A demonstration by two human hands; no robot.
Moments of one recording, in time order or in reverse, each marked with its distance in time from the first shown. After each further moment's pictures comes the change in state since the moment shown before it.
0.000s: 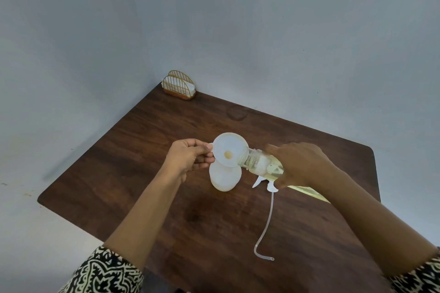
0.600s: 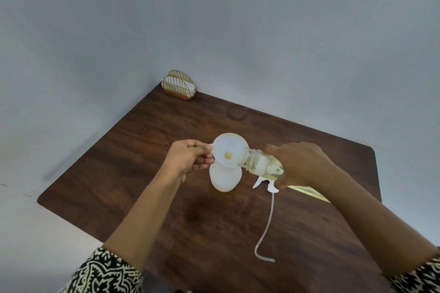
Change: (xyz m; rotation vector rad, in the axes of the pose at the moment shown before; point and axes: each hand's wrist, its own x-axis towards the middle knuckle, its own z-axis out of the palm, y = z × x) left_hand 0.002 0.001 -0.002 0.001 -0.015 -0.001; right_hand 0.001 -0.001 -0.005 -0.008 -0.023 -0.002
